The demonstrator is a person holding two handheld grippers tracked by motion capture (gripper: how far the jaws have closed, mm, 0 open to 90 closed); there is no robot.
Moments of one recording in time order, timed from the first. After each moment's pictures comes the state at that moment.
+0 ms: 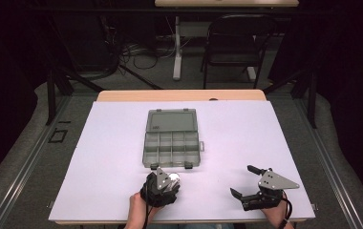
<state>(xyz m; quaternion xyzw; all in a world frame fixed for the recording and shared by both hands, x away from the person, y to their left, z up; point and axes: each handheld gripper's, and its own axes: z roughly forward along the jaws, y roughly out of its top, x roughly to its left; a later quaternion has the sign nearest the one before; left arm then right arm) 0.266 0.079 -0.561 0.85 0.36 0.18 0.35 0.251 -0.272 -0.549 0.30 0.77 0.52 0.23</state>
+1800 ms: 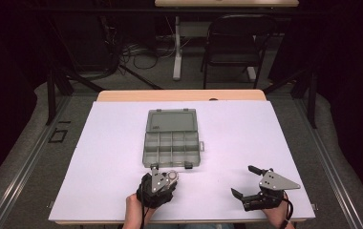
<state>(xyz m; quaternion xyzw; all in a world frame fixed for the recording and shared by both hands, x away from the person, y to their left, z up) 0.258 0.089 -0.552 0.83 0.36 0.21 0.38 0.249 -0.275 -0.549 0.30 0.77 0.51 0.23</state>
